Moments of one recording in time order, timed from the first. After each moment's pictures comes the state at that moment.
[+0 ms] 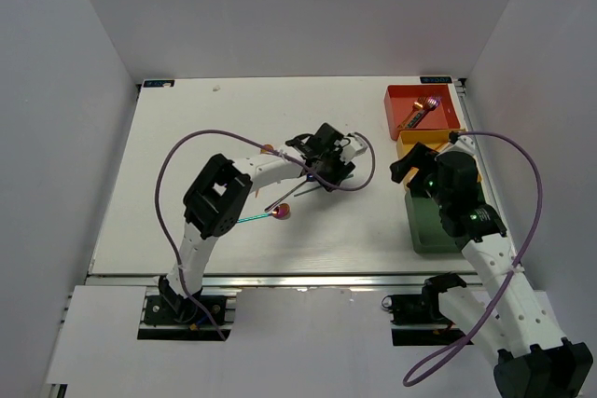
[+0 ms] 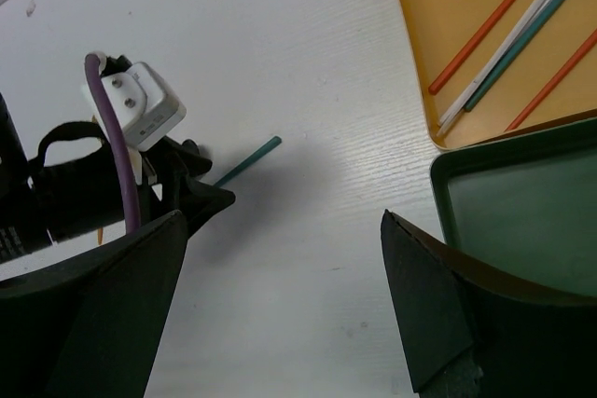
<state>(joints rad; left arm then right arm) -0.79 2.14 1.58 -0.36 0.13 0.16 0.26 0.78 0.72 -0.41 0.08 0.57</state>
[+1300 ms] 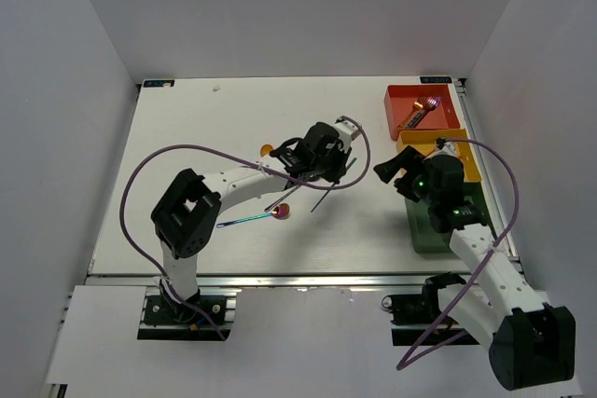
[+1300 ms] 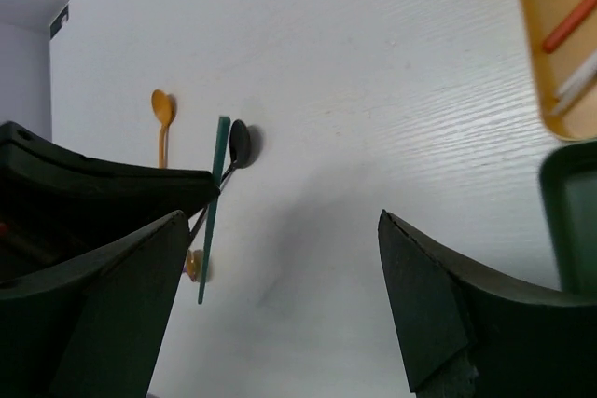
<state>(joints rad) -0.85 1.90 1.40 -0.15 0.05 -0.15 0.21 0.88 0.57 -0.14 -0.12 0.72</state>
